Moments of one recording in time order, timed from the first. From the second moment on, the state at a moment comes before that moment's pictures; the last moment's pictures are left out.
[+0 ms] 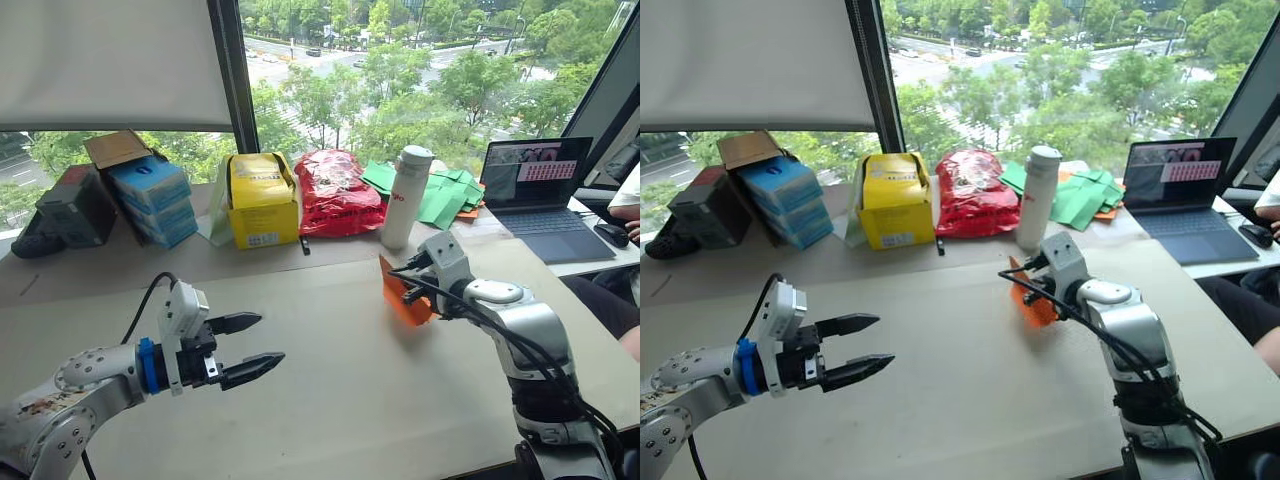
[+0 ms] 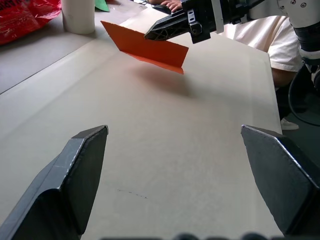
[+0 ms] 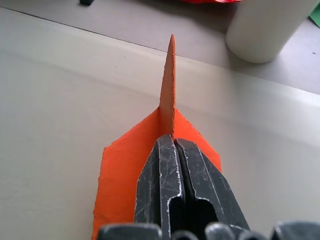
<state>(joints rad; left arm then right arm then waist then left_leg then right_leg) -0.01 0.79 0.24 -0.63 -0.90 0.76 -0.78 -0.57 -0.47 -0.03 -0.26 0.02 1.16 0.49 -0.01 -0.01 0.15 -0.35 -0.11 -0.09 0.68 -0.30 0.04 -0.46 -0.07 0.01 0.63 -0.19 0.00</state>
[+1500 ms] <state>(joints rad) 0.10 0.44 0.32 -0.27 -0.47 0.25 -0.56 -0.19 -0.41 0.11 -0.30 0.27 0.45 0.76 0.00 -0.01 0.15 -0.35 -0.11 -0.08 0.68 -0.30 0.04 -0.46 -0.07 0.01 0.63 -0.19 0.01</state>
